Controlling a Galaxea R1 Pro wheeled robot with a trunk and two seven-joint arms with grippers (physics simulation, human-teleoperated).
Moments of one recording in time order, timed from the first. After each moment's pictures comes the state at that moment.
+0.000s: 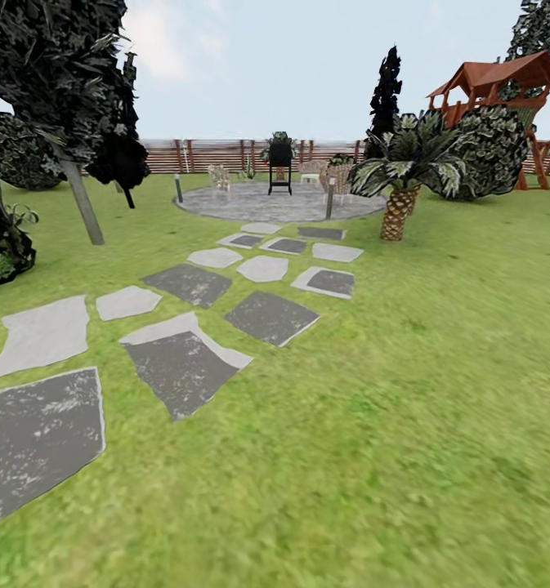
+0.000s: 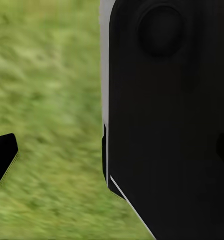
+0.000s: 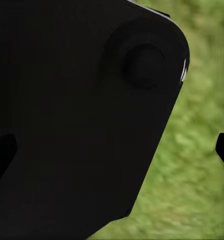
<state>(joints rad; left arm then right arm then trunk) 0.01 0.06 0.01 -0.12 0.01 -0.01 0.00 -0.04 0.00 0.18 -0.01 0.12 -0.15 0.00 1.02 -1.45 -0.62</state>
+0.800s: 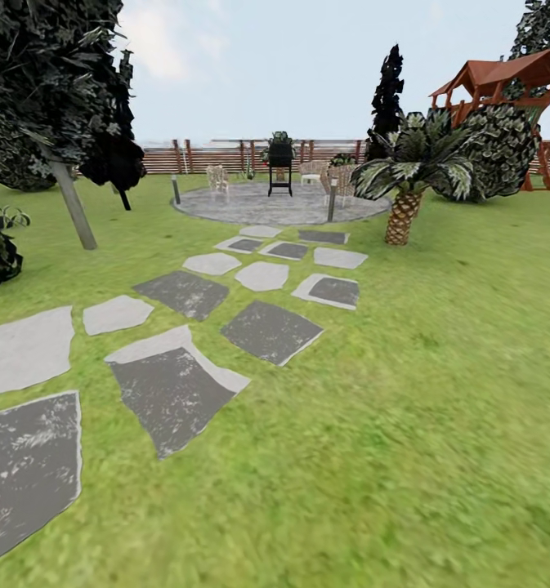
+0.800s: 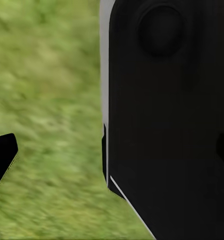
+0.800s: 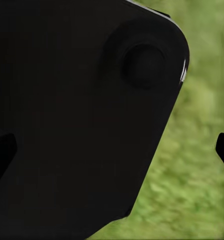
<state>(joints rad) 0.01 0.06 0.01 -0.12 0.01 -0.01 0.00 -0.04 0.00 0.18 -0.01 0.12 -0.15 0.00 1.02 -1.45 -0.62</state>
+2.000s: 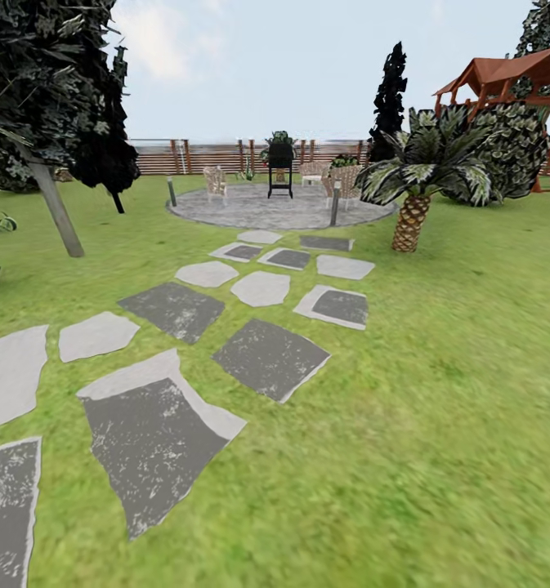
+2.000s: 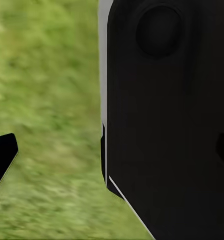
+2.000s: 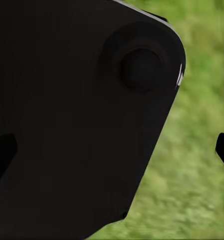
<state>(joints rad) 0.01 0.06 0.01 -0.12 0.01 -0.01 0.00 -0.04 0.00 0.18 -0.01 0.13 -0.16 -0.01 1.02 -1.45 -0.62</state>
